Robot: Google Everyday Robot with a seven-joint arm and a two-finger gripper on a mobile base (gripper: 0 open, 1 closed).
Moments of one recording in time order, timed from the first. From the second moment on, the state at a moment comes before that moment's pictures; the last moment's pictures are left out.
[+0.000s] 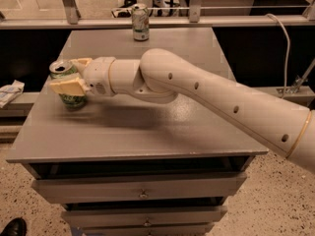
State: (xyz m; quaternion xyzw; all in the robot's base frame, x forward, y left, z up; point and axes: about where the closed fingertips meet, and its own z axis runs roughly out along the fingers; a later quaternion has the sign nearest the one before) arm 0.582 0.221 0.902 -0.48 0.57 0.39 0.53
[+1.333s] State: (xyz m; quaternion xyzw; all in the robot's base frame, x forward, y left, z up) arm 0.678 0.122 0.934 -0.58 0.63 0.27 0.44
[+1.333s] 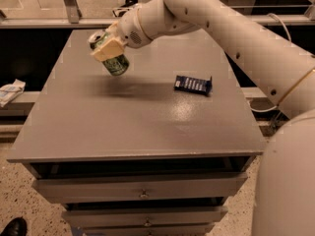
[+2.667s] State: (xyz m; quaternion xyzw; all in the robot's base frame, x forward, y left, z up) arm 0.566 0.112 0.863 -0.79 0.55 0.21 0.18
